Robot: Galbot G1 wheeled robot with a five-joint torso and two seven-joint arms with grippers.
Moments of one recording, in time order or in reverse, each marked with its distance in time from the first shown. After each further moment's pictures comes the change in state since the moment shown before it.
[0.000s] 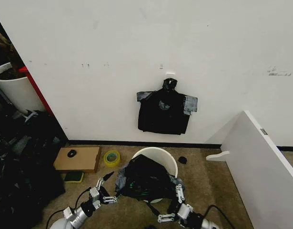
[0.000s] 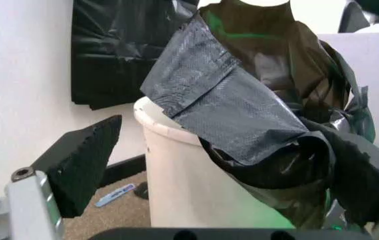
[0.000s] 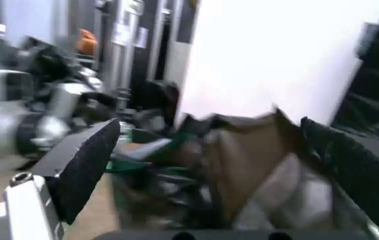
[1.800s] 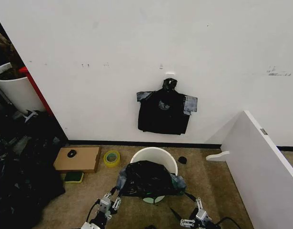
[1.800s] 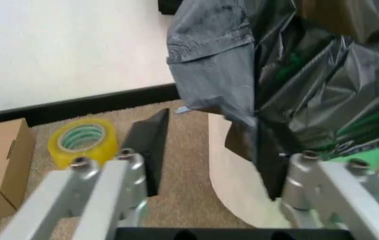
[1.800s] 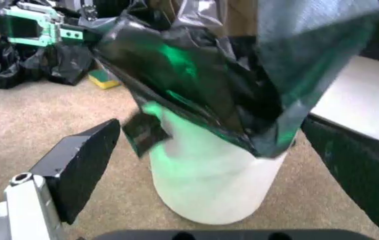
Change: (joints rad) left arm 0.273 0.018 0.167 -0.324 0.369 0.188 -0.884; right arm -0.131 -0.103 0.105 -0.212 0.170 0.018 -0.066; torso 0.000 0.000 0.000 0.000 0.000
